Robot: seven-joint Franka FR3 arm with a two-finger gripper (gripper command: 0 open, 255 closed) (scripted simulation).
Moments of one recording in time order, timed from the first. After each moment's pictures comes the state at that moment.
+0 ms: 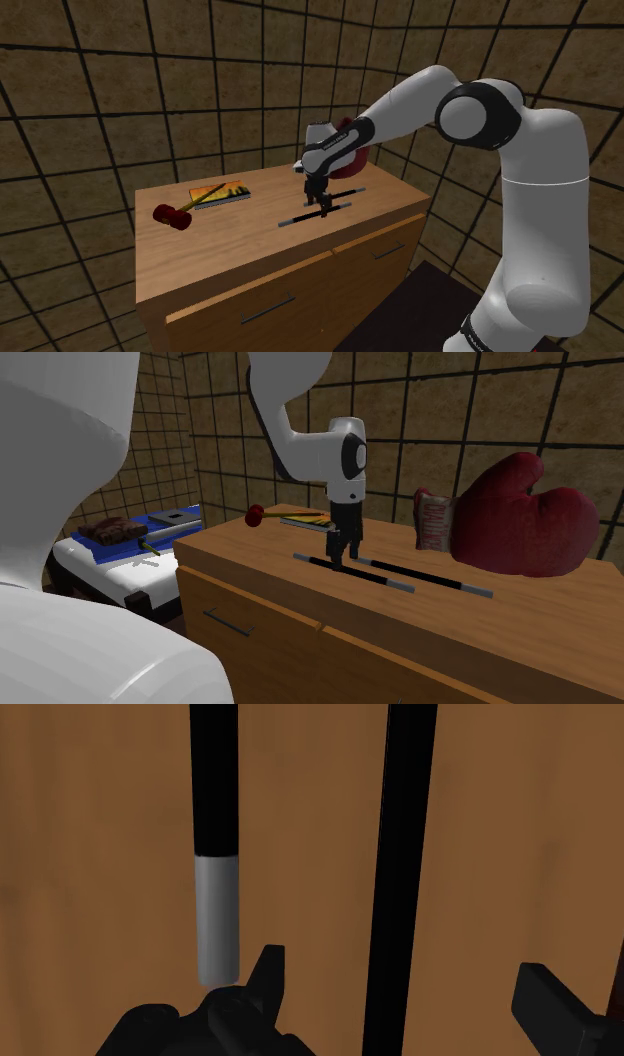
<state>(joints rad) 0.15 0.39 -0.14 -1.95 0.00 2.28 -1.39</state>
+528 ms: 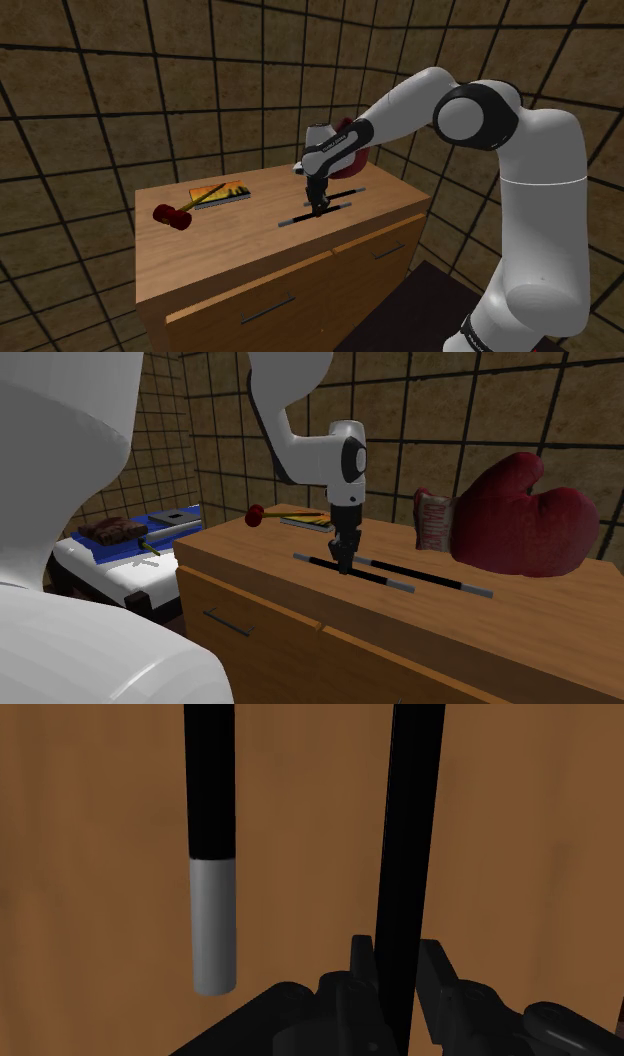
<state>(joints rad) 0.15 0.40 -0.14 -1.95 0.00 2.29 -1.39</state>
